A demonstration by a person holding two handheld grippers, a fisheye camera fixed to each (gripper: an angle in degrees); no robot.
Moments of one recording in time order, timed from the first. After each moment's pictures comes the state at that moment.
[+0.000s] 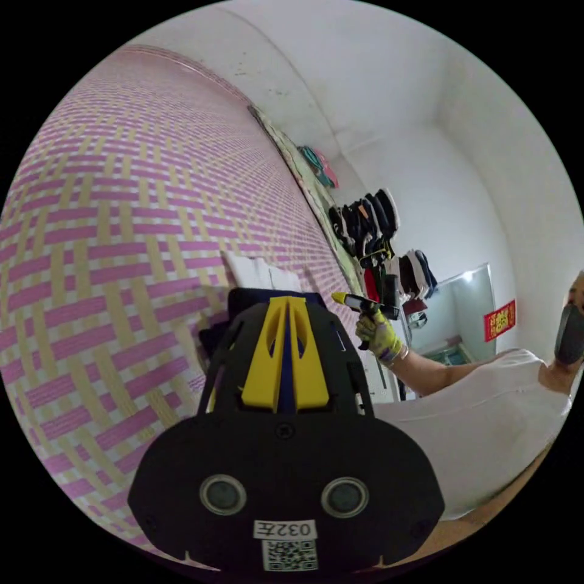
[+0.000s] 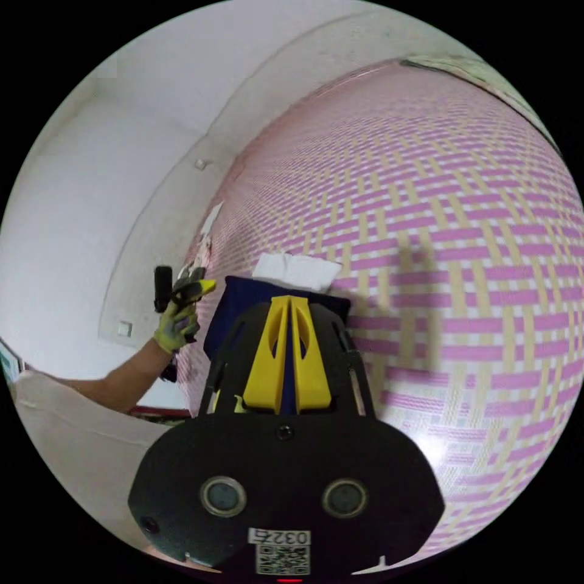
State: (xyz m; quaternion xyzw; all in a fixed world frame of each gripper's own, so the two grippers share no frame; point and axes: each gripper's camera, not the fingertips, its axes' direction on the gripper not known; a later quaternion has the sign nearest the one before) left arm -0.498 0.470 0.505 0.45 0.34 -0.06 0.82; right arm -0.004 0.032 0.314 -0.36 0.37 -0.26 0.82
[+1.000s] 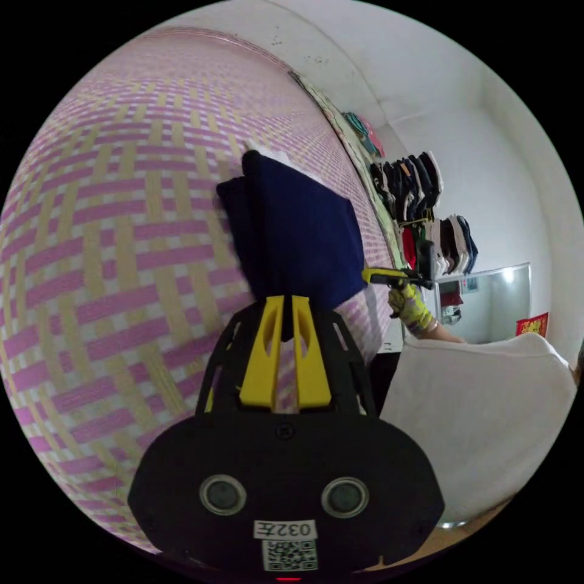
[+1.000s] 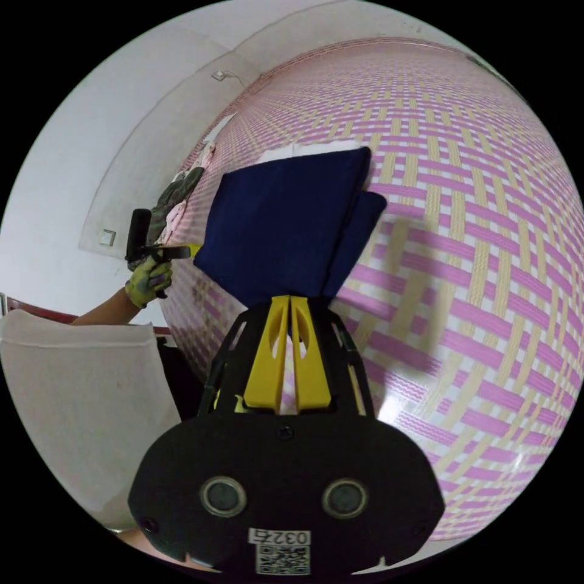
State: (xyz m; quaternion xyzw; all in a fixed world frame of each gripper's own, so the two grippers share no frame) left arm -0.360 0.528 0.561 0.36 0.29 -0.13 0.88; right arm 0.031 0.160 0.244 -0.53 0.40 -0.30 0.69
